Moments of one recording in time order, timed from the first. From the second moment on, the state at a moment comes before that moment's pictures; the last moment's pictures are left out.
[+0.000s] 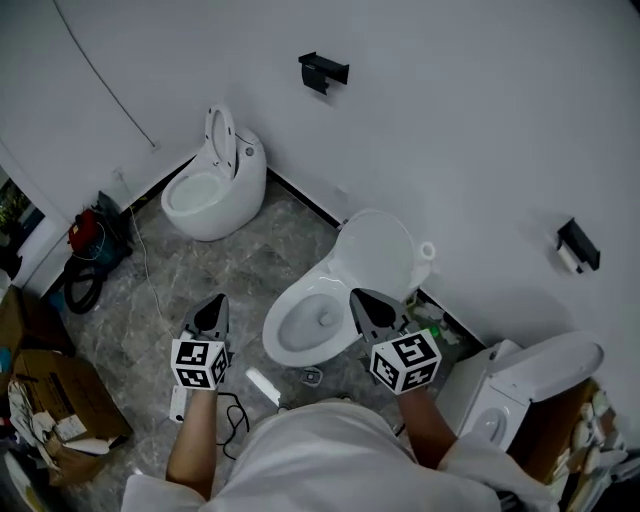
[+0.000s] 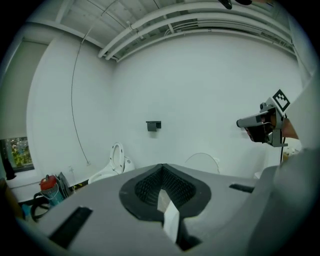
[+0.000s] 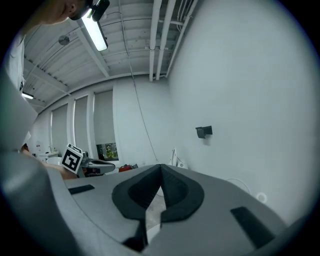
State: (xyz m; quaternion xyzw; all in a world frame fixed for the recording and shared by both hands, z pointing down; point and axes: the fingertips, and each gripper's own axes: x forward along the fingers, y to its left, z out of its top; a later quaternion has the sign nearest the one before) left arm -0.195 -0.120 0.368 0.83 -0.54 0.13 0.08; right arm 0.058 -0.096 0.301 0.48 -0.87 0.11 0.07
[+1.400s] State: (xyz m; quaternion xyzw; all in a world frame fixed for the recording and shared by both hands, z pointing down) left arm -0.268 -0.022 0.188 0.79 -0.62 -0.04 -0.03; right arm 0.119 -0.063 0.219 0.54 -0.84 0.07 0.02
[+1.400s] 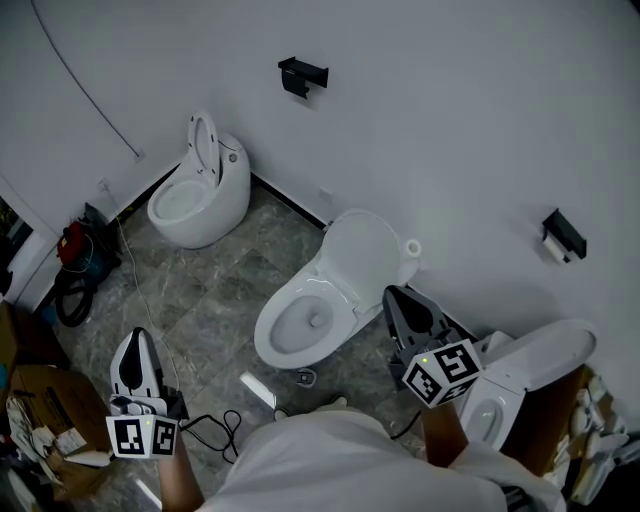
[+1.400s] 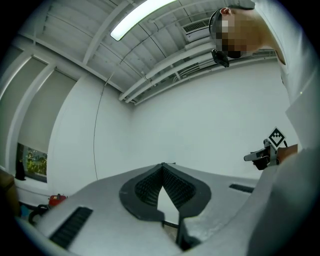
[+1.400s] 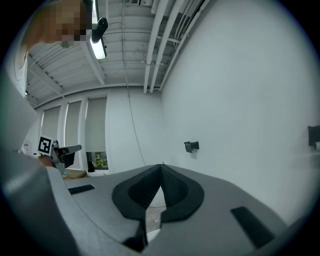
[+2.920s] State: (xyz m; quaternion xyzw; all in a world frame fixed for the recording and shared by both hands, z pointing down) left arm -0.289 -0.012 0.221 0.84 -0.54 -0.07 0.00; right arm 0.055 -0.017 0.234 0.59 -0.80 0.05 0.06
